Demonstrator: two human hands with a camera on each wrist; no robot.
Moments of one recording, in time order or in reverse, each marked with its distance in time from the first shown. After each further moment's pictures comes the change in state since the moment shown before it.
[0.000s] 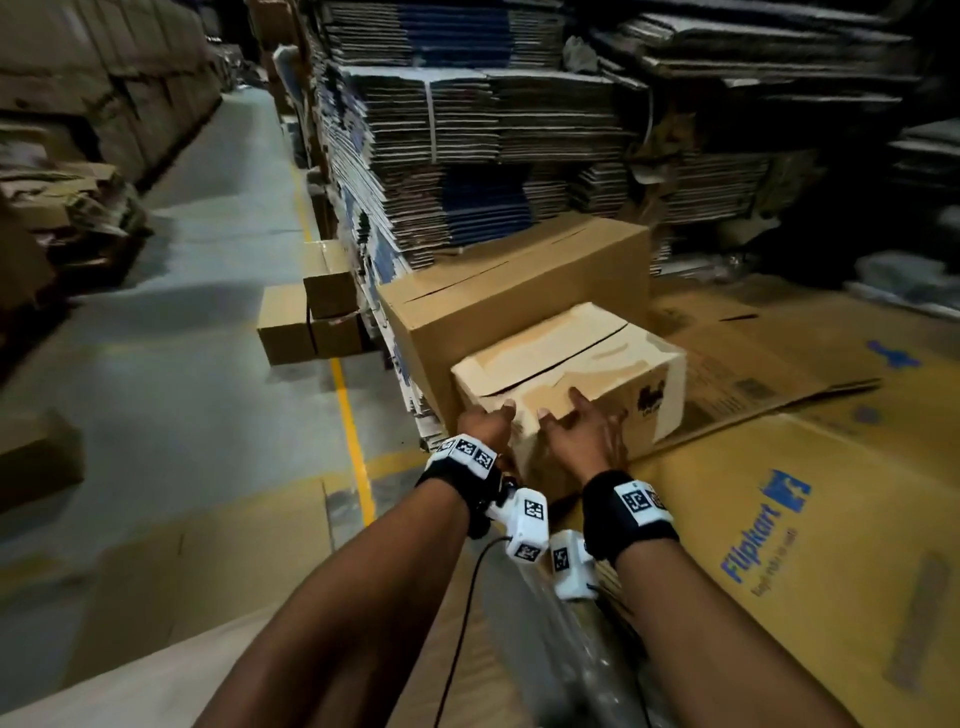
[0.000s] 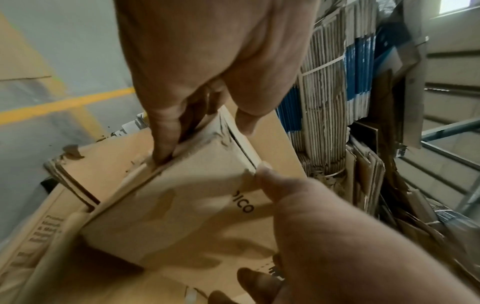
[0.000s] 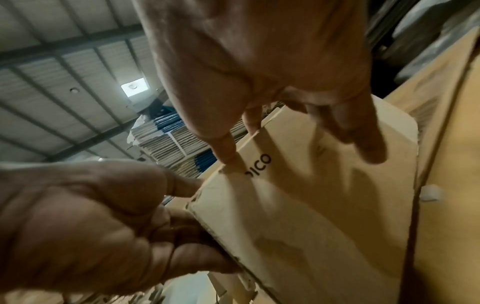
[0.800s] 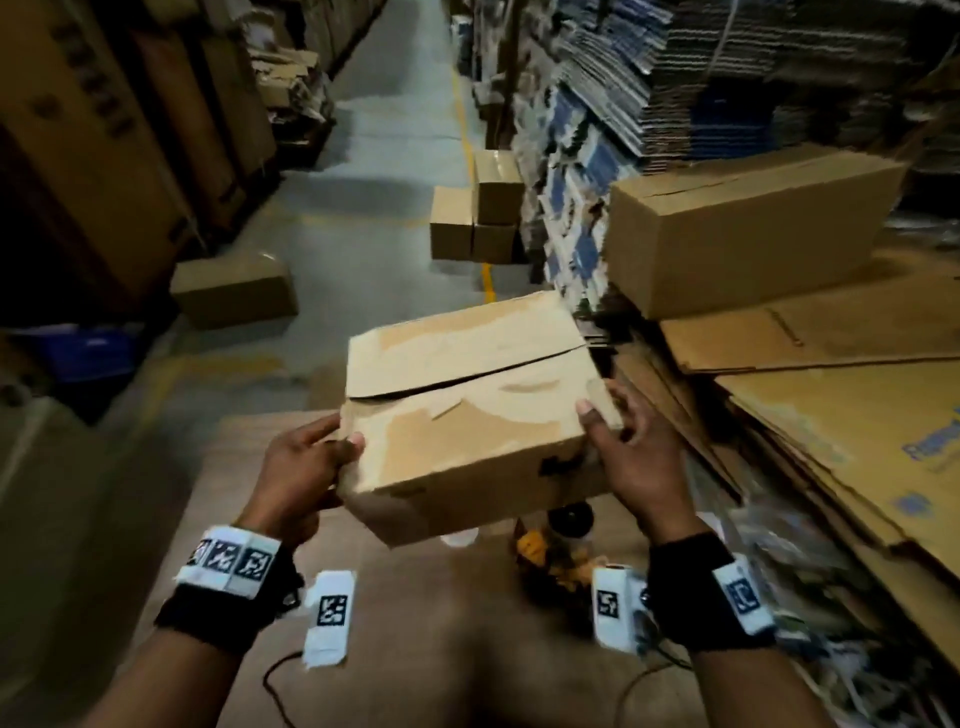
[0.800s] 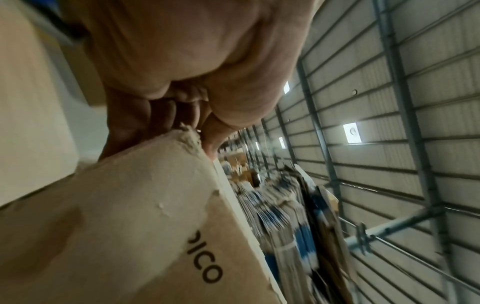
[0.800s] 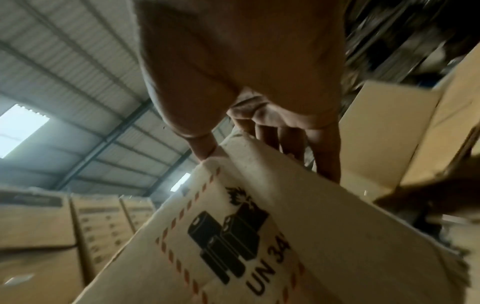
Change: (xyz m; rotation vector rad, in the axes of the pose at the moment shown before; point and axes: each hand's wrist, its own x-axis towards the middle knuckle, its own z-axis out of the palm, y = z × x) left_hand -0.427 -0.221 -0.482 -0.297 0.386 0.010; right_hand -0.426 -0.060 0.079 0.388 -0.243 -0.458
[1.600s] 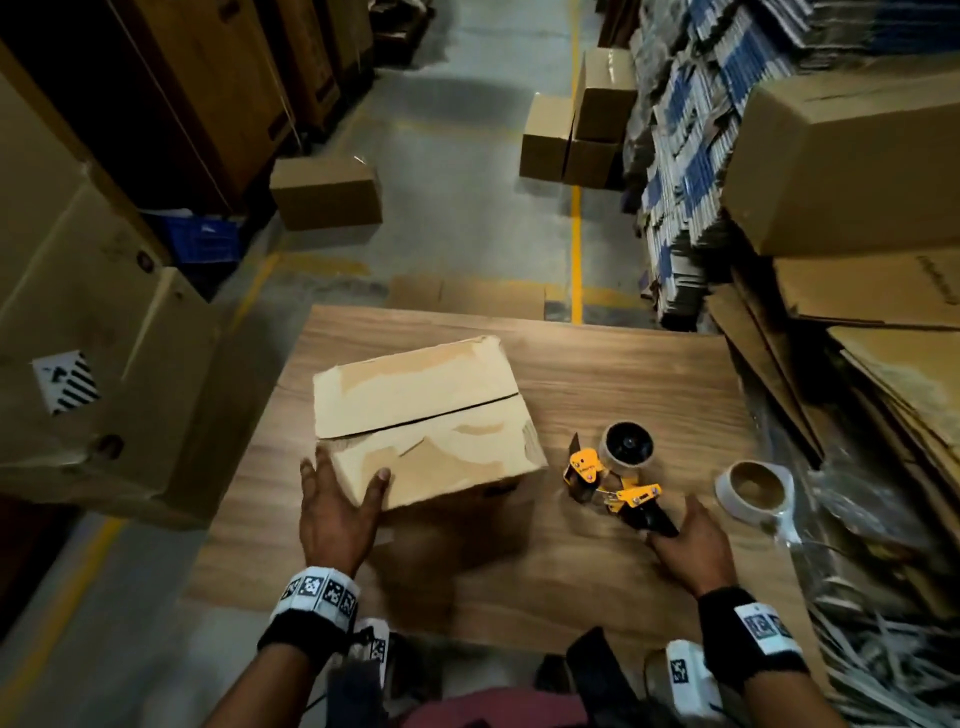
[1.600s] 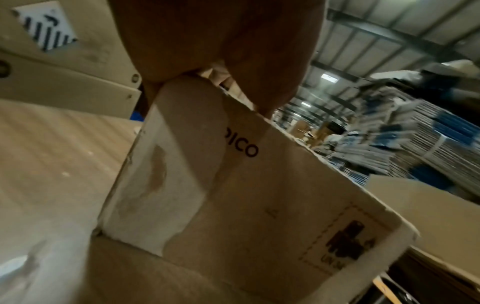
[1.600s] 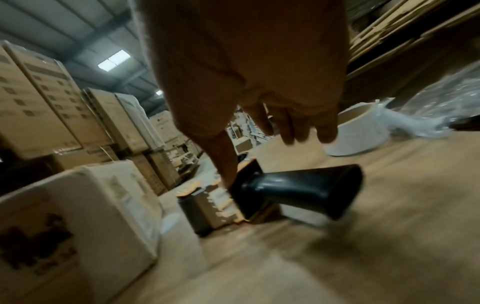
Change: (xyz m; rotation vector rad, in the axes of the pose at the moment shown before) left_hand -0.073 -0.200 -0.064 0.748 0.464 -0.035; right_hand -0.103 0.205 0.004 -0.627 -0.356 0.434
